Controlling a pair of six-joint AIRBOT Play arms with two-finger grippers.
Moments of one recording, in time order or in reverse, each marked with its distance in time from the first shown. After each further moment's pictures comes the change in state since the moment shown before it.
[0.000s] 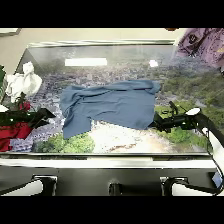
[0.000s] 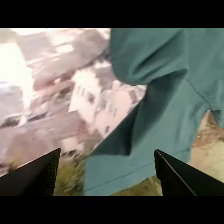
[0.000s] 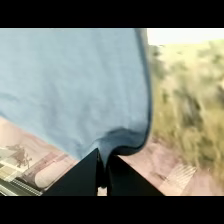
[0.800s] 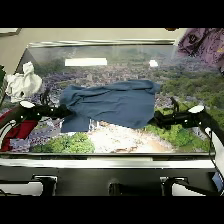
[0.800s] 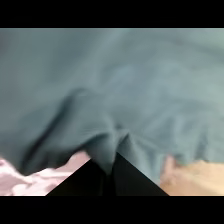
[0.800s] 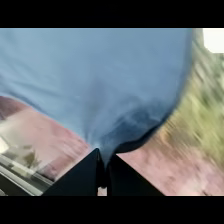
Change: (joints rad) left arm -0.217 -0.204 0.085 -0.239 0.188 0.180; right arm 0.002 0.054 0.057 0.056 0.056 0.006
